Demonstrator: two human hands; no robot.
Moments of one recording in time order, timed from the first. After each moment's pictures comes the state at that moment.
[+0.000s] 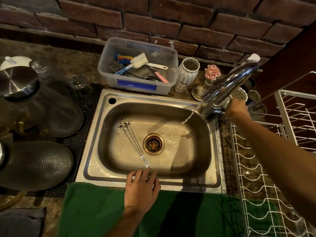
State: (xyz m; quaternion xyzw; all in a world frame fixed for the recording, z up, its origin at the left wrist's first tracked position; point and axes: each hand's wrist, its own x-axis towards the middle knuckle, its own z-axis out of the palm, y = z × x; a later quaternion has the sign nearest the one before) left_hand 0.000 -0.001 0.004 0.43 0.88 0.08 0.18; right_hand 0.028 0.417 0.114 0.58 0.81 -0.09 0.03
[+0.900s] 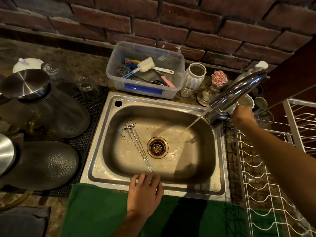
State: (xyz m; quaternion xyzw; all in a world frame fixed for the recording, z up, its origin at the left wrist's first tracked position) left_hand -0.001 0.000 0.005 0.44 0.88 0.07 0.17; right_hand 0.030 0.424 0.111 0.56 0.82 -0.09 0.05
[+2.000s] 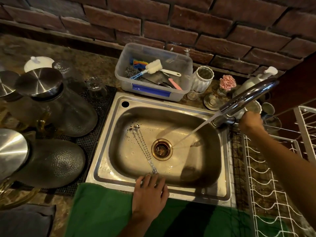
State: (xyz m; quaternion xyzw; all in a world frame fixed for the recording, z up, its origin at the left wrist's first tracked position) left_hand -0.002 -0.001 0.006 0.43 0.88 0.09 0.18; right_hand 0.029 0.413 0.117 0.57 0.81 -0.08 0.06
